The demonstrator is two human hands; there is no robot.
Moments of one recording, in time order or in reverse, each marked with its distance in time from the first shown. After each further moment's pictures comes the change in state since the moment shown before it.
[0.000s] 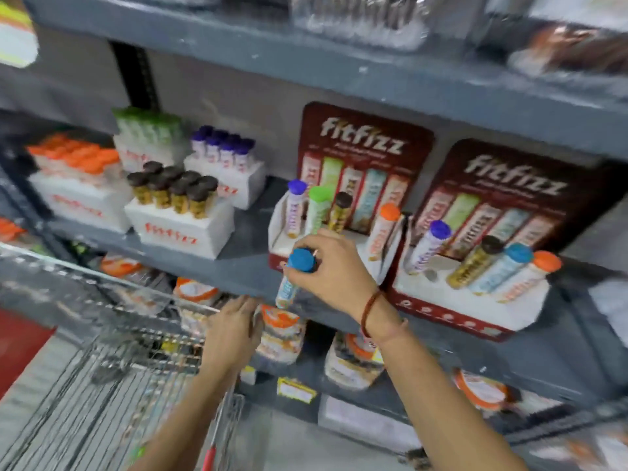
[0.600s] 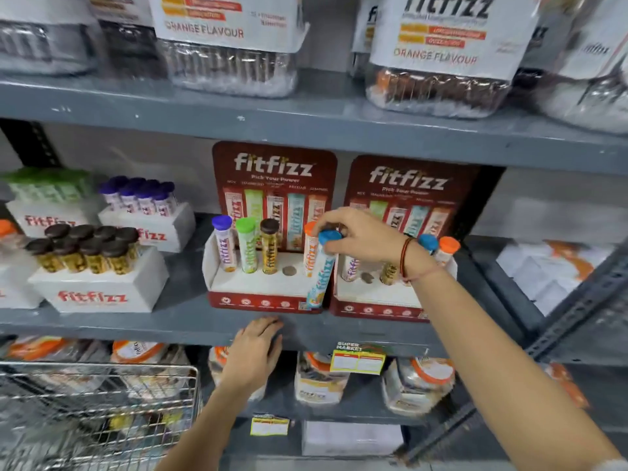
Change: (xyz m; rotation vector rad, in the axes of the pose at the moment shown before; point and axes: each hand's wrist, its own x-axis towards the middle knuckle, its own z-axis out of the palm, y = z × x) left_hand 0.035 0.056 0.069 -0.012 -0.098 0.351; right_hand -0.001 0.054 -0.129 -0.160 -0.084 0.108
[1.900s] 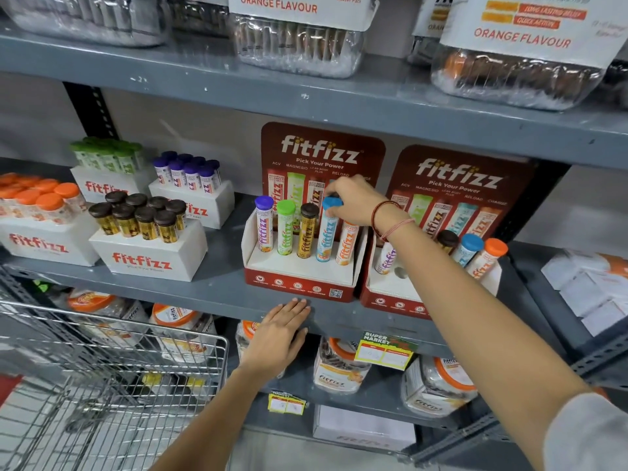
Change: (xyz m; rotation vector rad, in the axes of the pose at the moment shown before) left_hand -0.016 -0.015 0.008 0.033 -0.020 0.089; right_hand 0.091 -0.009 0.033 -0.261 -0.007 0.033
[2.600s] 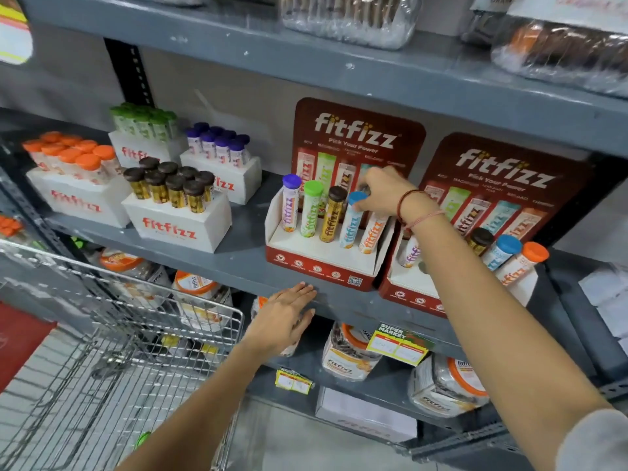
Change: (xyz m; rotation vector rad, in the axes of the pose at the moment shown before) left_hand -0.011 -0.003 -0.023 -0.092 -0.016 -0.080; right_hand -0.001 -0.005 0.004 -0.086 -0.090 0.060
